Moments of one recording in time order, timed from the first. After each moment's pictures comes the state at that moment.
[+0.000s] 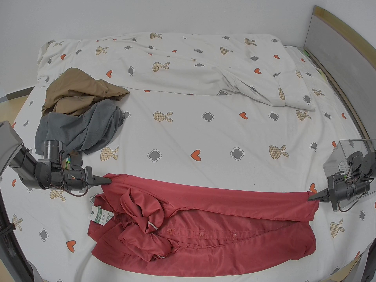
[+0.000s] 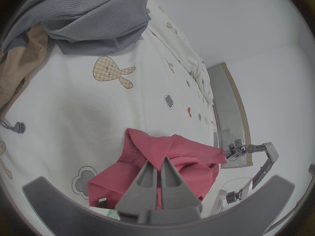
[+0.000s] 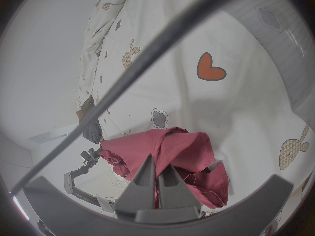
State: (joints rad) left arm 0.14 2.12 -0.93 -0.37 -0.84 -0.21; right arm -0.36 1.99 -0.87 0.21 0.85 0.20
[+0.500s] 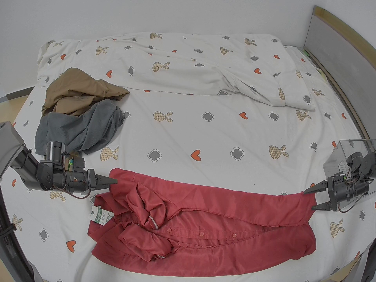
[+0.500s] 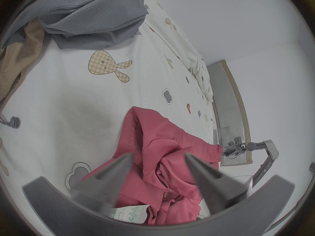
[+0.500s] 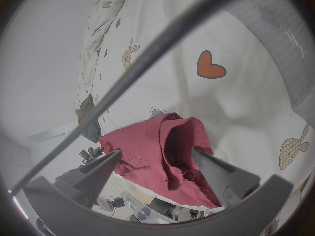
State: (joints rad) left arm 0.12 2.12 -0.92 -0.37 -0.84 -0.20; right arm -0.35 1.99 -0.86 0.20 0.85 0.20
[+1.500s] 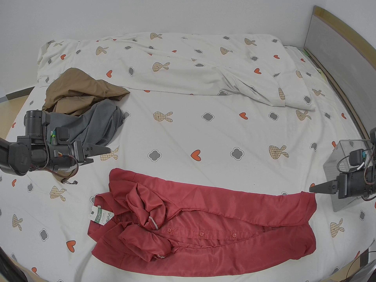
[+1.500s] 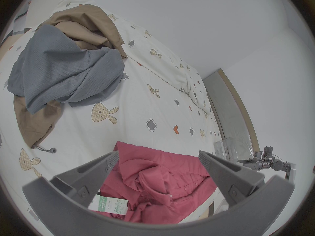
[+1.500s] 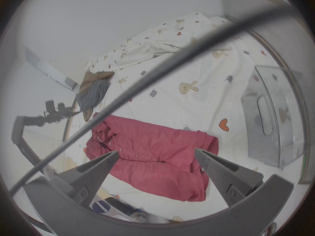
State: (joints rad) left arm 0.07 1.80 -0.94 -0.25 -0.66 -0.27; right arm -0.01 1.33 -0.71 0.19 0.42 0.08
